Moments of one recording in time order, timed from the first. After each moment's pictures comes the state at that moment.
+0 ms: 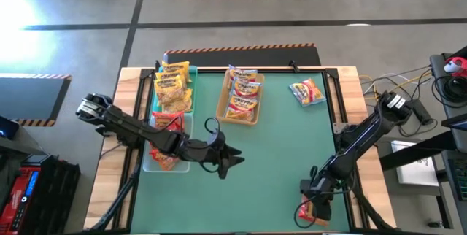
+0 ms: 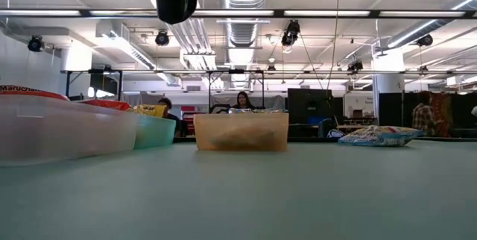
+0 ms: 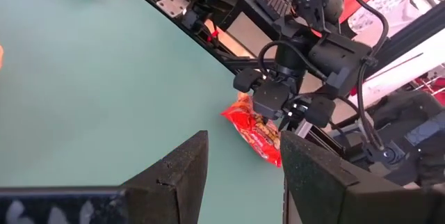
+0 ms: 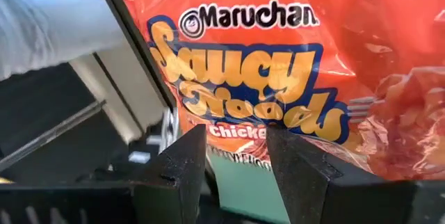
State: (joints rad) left arm -0.36 1.52 1.00 0.19 -0.36 -0.84; right arm 0.81 1.47 0.72 -0.36 -0.46 1.26
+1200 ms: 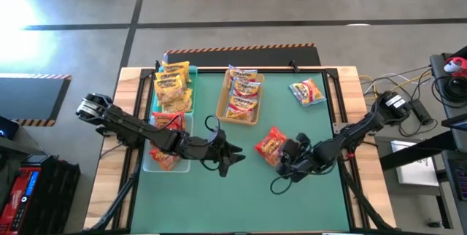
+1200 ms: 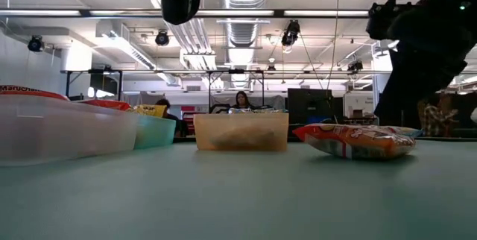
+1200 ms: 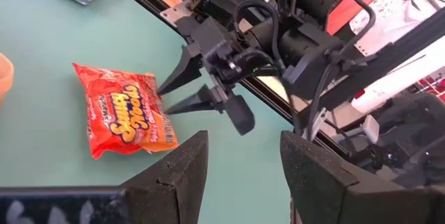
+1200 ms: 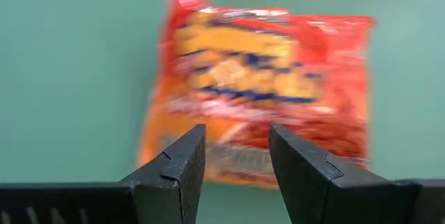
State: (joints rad) left arm -0.34 1.52 1.00 0.21 -0.36 -0.81; right arm 0.54 1.46 0.75 -0.51 0.56 1.08
